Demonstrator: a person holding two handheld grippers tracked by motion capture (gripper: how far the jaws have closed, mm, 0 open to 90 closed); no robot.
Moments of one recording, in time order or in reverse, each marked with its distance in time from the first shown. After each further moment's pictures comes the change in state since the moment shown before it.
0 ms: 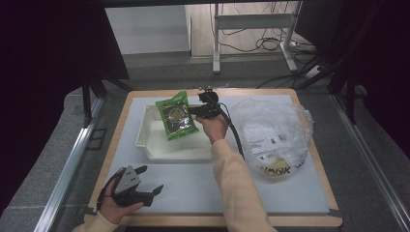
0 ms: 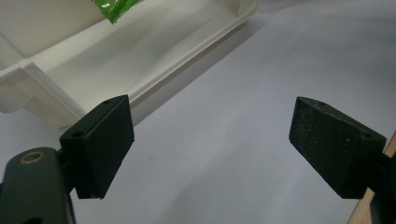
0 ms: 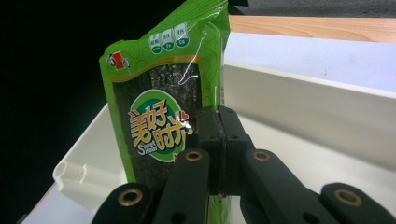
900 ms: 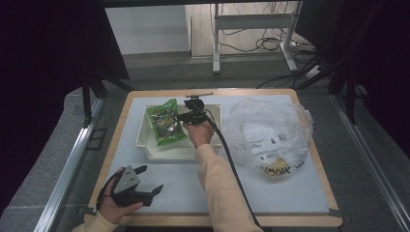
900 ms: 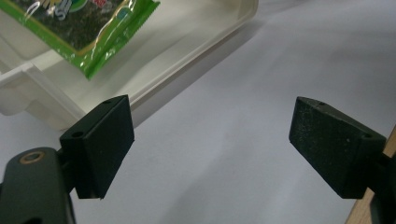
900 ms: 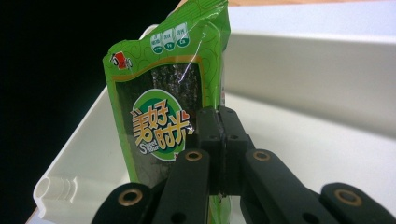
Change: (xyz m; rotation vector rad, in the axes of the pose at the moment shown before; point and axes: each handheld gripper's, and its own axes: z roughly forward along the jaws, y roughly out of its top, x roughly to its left) left arm 0.000 0.001 -0.002 -0.011 -0.004 0.001; right arm 0.023 -0.018 0.047 0.038 -0.037 0.044
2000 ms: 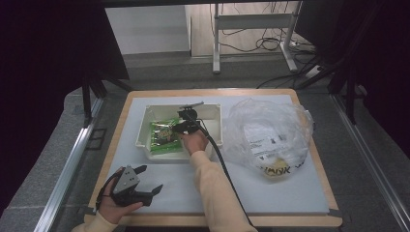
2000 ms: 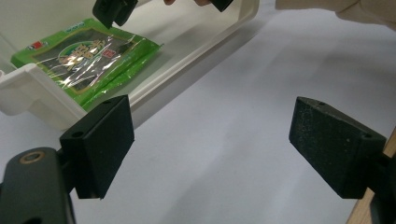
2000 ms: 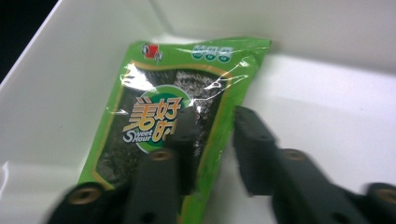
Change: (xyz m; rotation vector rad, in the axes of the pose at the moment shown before) left arm 0.001 0.000 0.000 0.002 0.002 0.001; right arm -0.001 -0.027 0.038 0.105 -0.071 -0.001
